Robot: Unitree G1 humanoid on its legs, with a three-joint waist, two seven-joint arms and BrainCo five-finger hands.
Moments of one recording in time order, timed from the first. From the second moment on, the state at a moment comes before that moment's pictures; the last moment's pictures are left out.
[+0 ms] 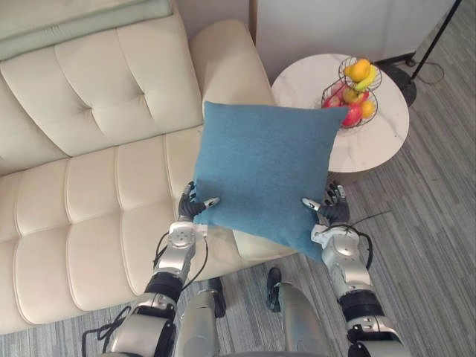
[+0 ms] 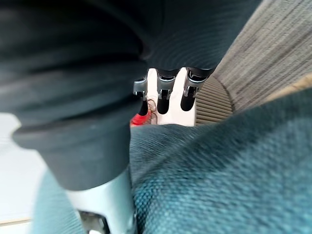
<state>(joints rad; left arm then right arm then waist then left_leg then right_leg) -0.47 0.11 -0.07 0.71 -0.06 -0.06 0.23 -0.34 -0.08 -0.05 0.42 0.17 -0.04 -0.29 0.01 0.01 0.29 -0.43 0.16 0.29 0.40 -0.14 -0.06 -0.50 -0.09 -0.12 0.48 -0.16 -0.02</state>
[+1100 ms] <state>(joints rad) 0.05 0.10 -0.23 0.08 -0.20 -0.08 0.28 0.07 -0.13 0.13 0.01 0.08 -0.08 -0.25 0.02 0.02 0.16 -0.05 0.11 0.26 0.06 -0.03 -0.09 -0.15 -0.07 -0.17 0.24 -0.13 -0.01</state>
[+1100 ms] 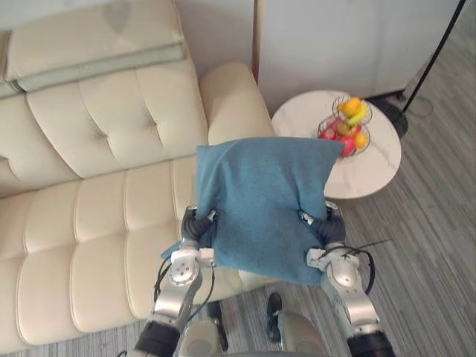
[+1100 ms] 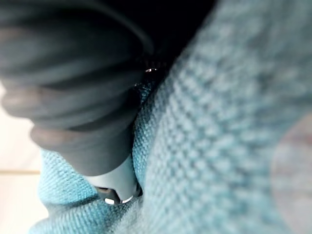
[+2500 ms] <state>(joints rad) 0.14 0.09 -0.26 0.02 -0.24 -0.10 0.19 0.13 -0.13 0.08 0.09 -0.06 -0.04 -0.24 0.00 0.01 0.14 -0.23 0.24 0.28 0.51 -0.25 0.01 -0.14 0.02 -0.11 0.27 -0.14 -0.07</state>
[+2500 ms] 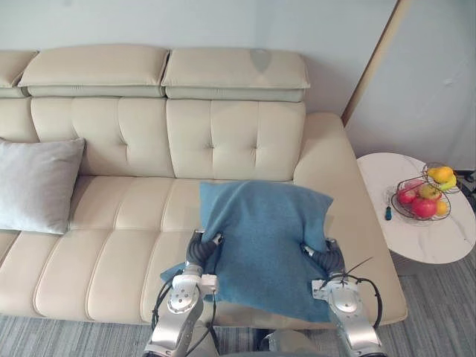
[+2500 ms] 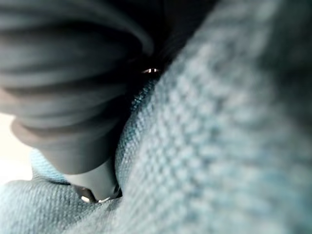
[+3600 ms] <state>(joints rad) -0.61 0.20 -0.12 0.08 -0.12 -0.12 0.56 -0.65 -0.12 0.11 0.15 -0.16 -0.02 -0.54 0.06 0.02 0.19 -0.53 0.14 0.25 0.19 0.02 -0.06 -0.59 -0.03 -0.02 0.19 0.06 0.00</state>
